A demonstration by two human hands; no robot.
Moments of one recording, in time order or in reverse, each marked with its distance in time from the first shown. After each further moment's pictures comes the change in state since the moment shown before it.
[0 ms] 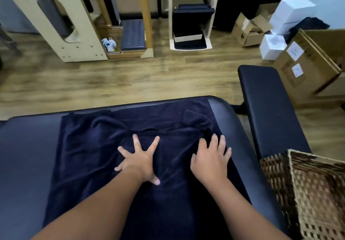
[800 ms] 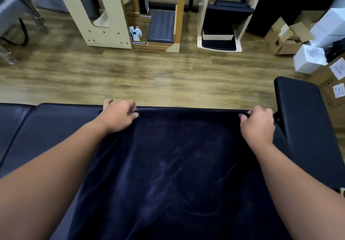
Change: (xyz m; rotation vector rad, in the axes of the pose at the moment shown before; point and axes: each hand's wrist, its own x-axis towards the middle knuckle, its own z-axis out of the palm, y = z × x) left_hand 0.094 -0.184 -0.145 -0.180 0.526 0.211; right_hand 0.154 -0.060 -0.061 0.324 0.242 0.219
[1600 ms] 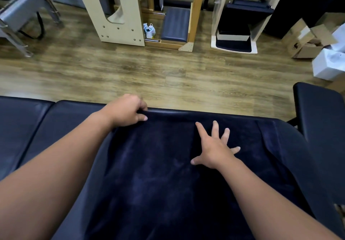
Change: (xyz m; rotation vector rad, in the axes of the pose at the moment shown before) left_hand 0.013 -0.043 -0.031 0.014 -0.120 0.229; right_hand -0.094 -0.098 0.070 -0.324 -0.778 -0.253
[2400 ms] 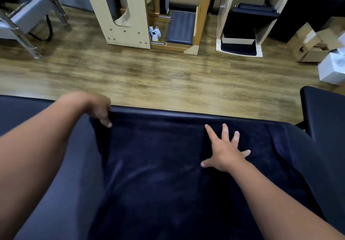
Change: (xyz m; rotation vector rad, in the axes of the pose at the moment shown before) left_hand -0.032 -0.068 -0.065 0.170 -0.513 -0.438; right_hand 0.000 -0.003 0.002 -0.016 0.006 0.031
